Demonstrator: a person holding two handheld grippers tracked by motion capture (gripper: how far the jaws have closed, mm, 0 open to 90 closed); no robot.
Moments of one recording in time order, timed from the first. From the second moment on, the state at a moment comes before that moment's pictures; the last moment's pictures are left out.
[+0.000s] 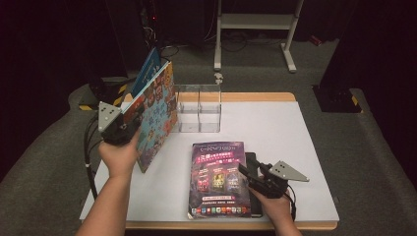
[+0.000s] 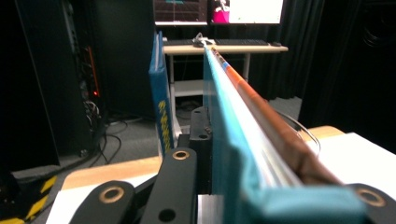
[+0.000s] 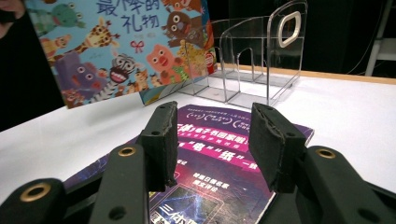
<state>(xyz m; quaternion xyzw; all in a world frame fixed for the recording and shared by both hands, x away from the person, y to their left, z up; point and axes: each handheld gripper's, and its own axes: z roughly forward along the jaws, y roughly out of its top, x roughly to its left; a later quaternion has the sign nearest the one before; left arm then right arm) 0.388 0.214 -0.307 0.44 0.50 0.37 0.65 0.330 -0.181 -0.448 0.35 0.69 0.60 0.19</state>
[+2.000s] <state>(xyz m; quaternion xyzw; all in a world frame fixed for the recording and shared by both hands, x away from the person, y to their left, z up) 0.425 0.207 -0.352 0.42 0.51 0.39 0.64 0.327 -0.177 -0.449 0.34 0.70 0.61 0.18</state>
